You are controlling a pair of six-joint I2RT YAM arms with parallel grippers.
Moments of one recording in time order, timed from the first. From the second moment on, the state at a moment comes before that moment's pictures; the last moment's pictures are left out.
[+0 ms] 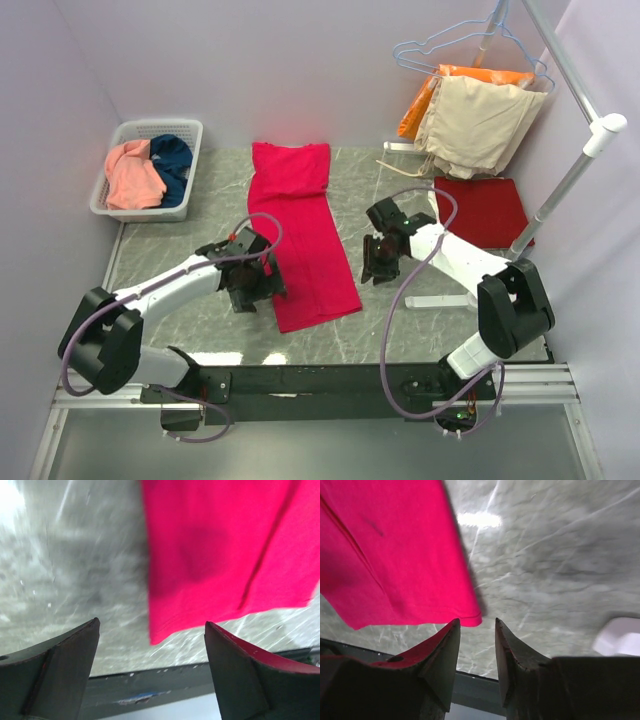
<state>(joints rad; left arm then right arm) -0.59 1.35 0.81 -0.65 0.08 -0.94 0.49 1.54 1.06 -0.77 -0.11 0.57</state>
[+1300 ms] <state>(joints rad) -0.63 1.34 0.64 -0.50 0.25 -1.07 0.62 1.51 0.78 -0.51 -0.10 0.69</state>
